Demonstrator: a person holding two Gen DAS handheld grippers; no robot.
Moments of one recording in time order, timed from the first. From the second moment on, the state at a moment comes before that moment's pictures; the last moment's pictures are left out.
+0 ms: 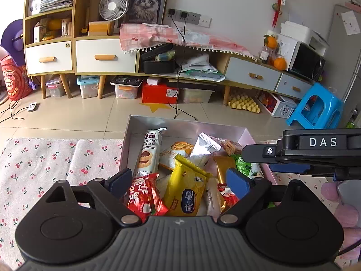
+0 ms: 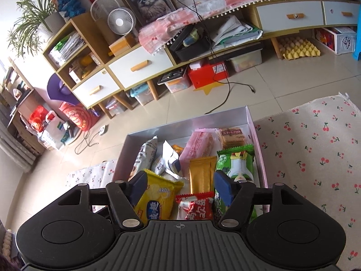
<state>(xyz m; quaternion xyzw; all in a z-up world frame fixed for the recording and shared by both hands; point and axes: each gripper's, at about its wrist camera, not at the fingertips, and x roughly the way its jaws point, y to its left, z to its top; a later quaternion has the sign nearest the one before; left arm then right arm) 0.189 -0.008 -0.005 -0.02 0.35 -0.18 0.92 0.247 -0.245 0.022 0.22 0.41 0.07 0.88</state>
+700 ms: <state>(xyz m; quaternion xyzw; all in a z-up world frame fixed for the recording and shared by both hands) 0.122 0.014 0.010 -0.02 0.37 -0.17 0.91 0.153 -0.229 0.037 0.18 0.43 0.08 0.88</state>
